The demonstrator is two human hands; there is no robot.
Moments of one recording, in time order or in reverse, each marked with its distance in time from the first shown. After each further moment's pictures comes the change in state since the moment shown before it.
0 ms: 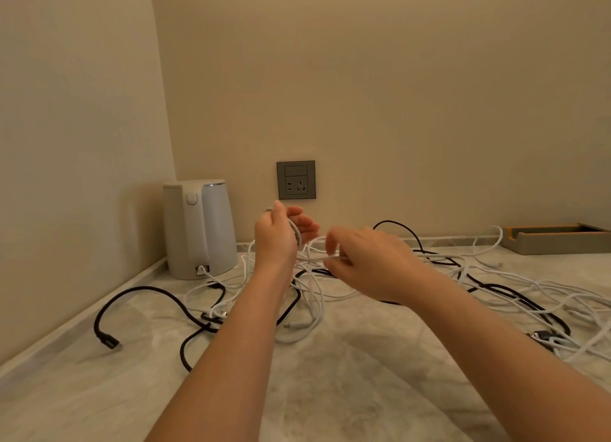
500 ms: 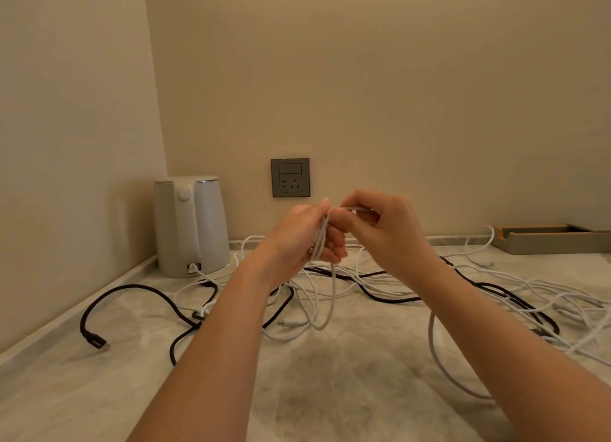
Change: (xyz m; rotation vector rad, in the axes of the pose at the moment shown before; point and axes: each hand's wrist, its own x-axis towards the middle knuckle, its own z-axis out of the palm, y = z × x) left_hand -0.021 0.026 0.006 0.217 -0.617 -0.184; right_hand 0.006 0.025 0.001 0.592 0.586 -0.121
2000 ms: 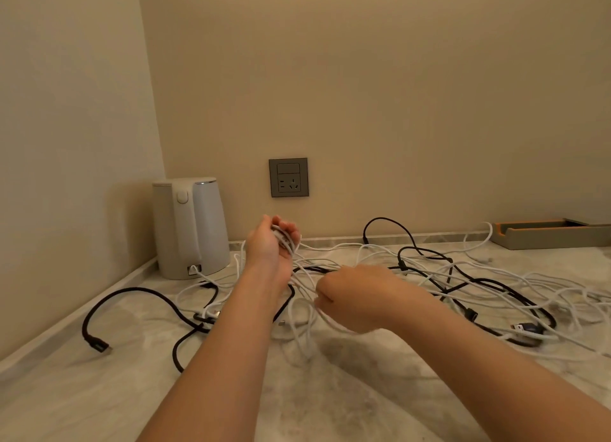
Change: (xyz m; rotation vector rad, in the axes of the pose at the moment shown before) left_hand 0.022 -0.032 -0.022 -0.862 0.533 -0.022; right_hand -0.022 -0.042 0.025 -0.735 -0.980 0.248
